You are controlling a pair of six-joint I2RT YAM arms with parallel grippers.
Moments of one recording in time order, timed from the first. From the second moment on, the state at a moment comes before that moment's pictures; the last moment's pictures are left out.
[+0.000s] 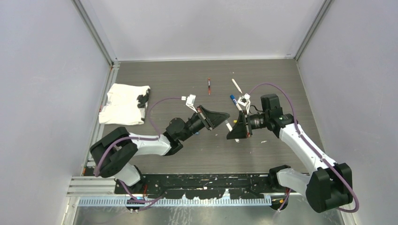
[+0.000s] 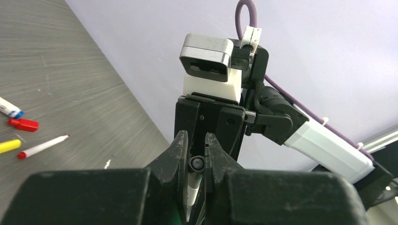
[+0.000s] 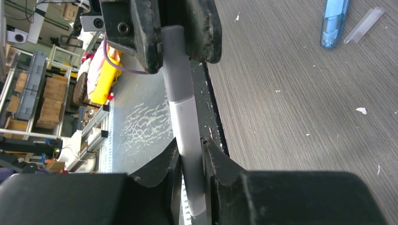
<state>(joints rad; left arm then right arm) -0.97 1.53 0.59 1.21 0.08 -1.02 0.24 1.11 0.74 -0.43 -1.22 0.02</state>
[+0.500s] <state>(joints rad) -0.99 1.68 0.56 1.40 0.21 -1.26 0.21 1.08 0.74 -0.45 -1.28 0.02</state>
